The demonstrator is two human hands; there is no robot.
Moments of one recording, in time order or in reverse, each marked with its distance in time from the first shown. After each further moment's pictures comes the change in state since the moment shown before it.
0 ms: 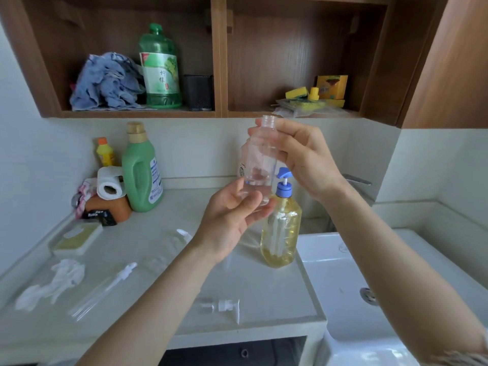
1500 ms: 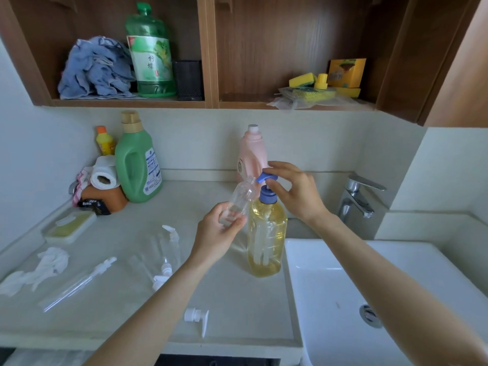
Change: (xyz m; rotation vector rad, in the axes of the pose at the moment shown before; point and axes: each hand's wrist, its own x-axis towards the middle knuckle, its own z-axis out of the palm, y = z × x) left_hand 0.046 -0.103 -0.043 0.981 0.554 -0.124; right_hand 0.010 0.152 -0.087 -0.688 0.004 -0.085
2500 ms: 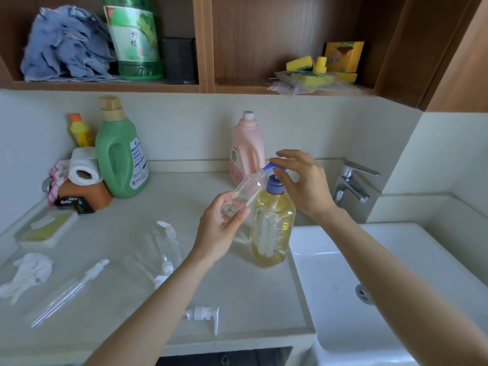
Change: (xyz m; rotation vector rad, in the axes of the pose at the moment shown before) left_hand 0.011 -0.022 -0.008 -0.193 -0.070 0.105; right_hand -0.004 -0.011 0.012 -0.150 0.144 0.026
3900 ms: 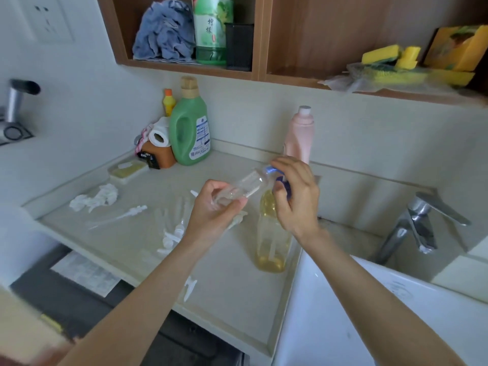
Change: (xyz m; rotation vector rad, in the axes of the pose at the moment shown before) left_hand -0.025 0.051 0.043 -0.031 0.453 -0.109; right_hand -0.004 0.021 0.026 0.499 -0.004 -0.252
